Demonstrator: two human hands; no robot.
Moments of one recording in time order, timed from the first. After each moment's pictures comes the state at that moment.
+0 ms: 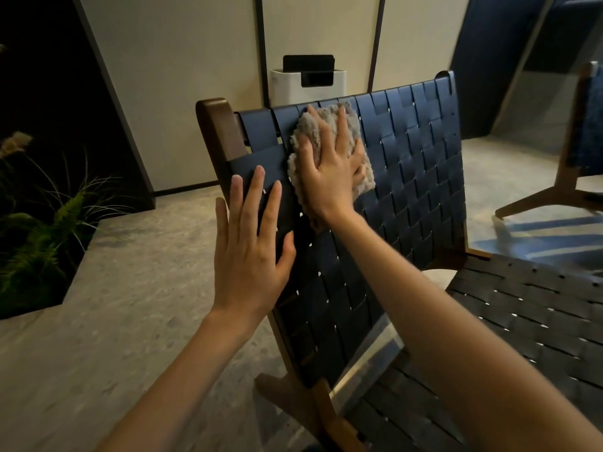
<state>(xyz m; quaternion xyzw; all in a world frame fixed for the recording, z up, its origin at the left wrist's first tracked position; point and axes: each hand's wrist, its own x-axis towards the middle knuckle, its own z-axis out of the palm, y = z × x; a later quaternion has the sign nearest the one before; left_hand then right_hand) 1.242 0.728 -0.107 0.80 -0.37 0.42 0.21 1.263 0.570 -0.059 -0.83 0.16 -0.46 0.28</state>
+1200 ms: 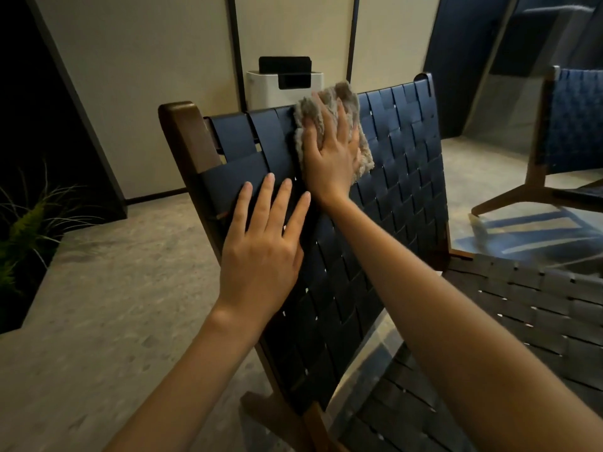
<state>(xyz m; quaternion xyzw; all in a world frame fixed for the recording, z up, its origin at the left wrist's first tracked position) 1.243 0.697 -0.091 0.81 -0.39 0.43 0.00 1.292 0.529 -0.048 -0.79 0.22 -0.49 0.30</state>
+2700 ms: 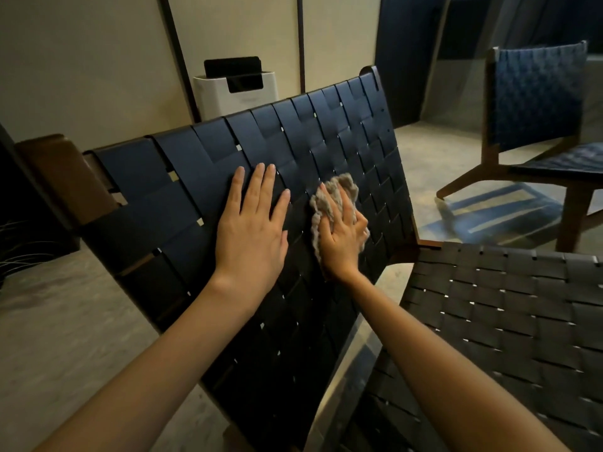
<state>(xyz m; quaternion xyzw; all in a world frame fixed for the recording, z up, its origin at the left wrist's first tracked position) 1.266 0.613 -0.072 0.80 -0.43 0.39 -0.15 1.241 0.440 -0.185 -0.79 0.31 -0.43 0.30</state>
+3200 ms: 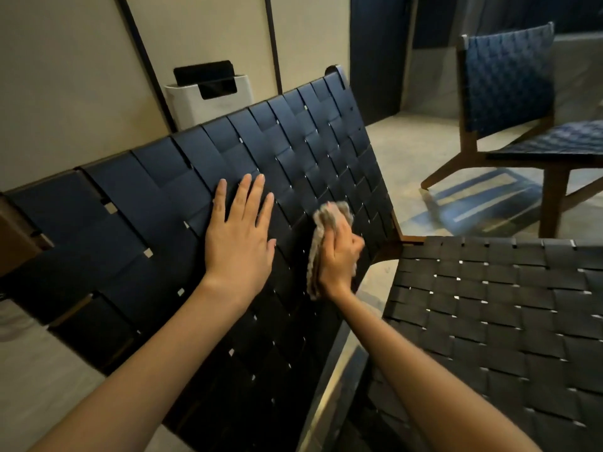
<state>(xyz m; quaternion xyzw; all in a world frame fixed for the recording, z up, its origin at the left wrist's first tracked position) 1.270 0.571 -0.073 0.81 -0.44 0.36 -0.18 1.220 0.433 -0.193 -0.65 0.37 -0.51 0.42</state>
